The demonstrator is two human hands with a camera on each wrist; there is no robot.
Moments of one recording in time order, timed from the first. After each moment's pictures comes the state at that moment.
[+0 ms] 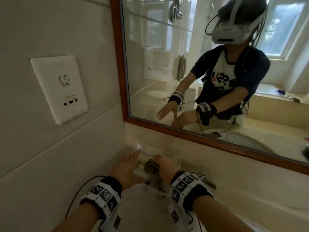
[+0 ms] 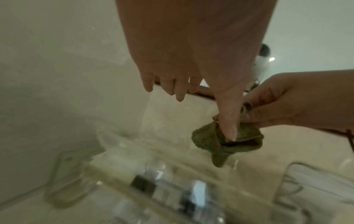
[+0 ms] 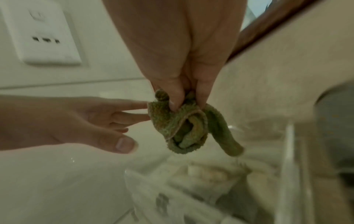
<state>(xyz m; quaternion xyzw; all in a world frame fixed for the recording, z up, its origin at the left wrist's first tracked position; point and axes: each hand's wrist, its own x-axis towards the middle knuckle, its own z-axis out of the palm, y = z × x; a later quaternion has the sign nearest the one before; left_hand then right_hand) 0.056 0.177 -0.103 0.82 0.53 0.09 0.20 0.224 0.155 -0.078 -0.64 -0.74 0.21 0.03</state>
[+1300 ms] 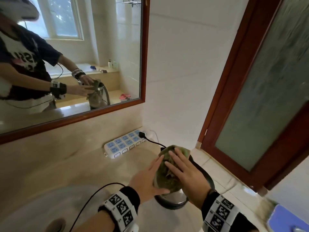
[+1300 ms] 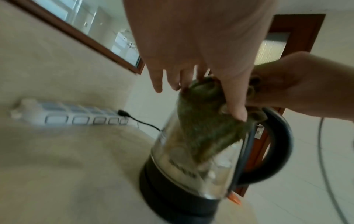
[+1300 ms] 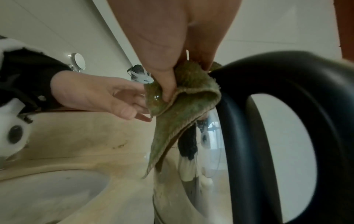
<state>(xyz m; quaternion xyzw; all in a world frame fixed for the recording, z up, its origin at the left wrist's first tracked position) 0.521 -0.287 -0.112 0.95 -0.08 -0.03 0.29 0.558 -0.463 -0.085 -0.91 -0.41 -0.07 0.05</state>
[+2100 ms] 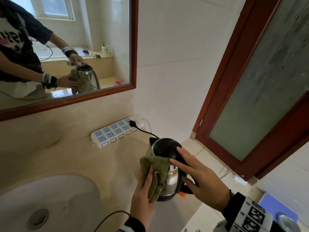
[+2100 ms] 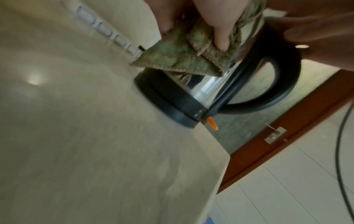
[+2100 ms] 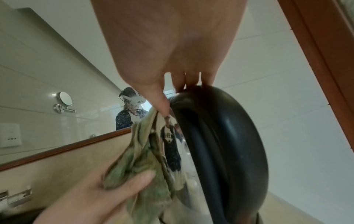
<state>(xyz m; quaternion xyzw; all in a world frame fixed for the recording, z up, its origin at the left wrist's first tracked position) 0.500 -0.354 -0.215 0.86 0.06 0.20 0.46 0.574 -0.534 -0.109 -0.88 -0.43 -0.10 0.19</state>
